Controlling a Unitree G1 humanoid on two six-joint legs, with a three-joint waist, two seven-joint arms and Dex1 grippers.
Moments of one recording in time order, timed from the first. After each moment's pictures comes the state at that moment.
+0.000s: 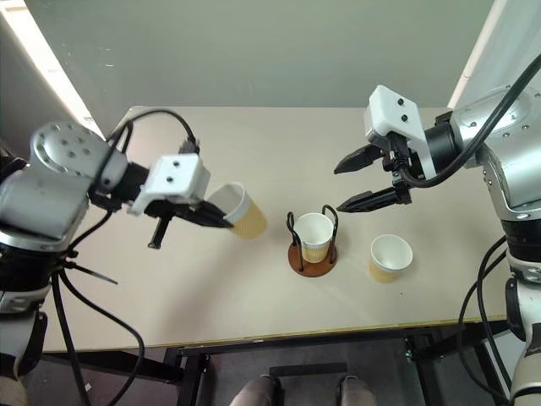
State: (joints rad) left arm -1.01 0.99 -0.25 -0.06 -0.19 0.50 -1.55; right arm -1.09 -0.93 0.22 -0.10 0.35 0.71 1.47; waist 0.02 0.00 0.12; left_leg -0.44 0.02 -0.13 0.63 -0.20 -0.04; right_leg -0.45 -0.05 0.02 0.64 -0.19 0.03
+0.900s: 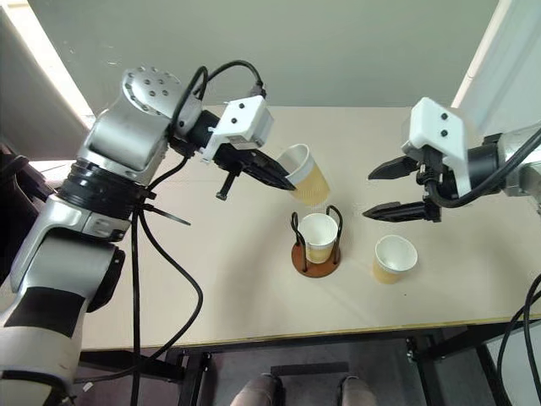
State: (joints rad) left arm -1.38 0.64 -0.48 0.46 -0.24 0.22 -1.57; right arm -0.92 -1.12 0.04 -0.34 0.49 0.92 1.29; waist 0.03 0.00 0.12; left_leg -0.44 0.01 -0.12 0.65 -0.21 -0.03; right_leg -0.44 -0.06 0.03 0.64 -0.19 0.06
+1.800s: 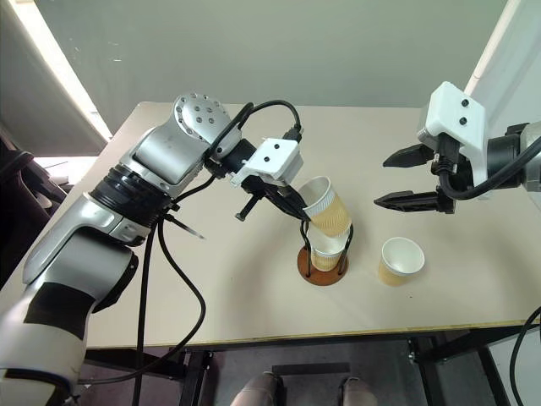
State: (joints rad) left arm -1.40 0.60 -0.68 0.48 -0.31 0.09 -1.57; right arm -0.92 -1.16 0.02 -0.34 0.50 0.91 1.24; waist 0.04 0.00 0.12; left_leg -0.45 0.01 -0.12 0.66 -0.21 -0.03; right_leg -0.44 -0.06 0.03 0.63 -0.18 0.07
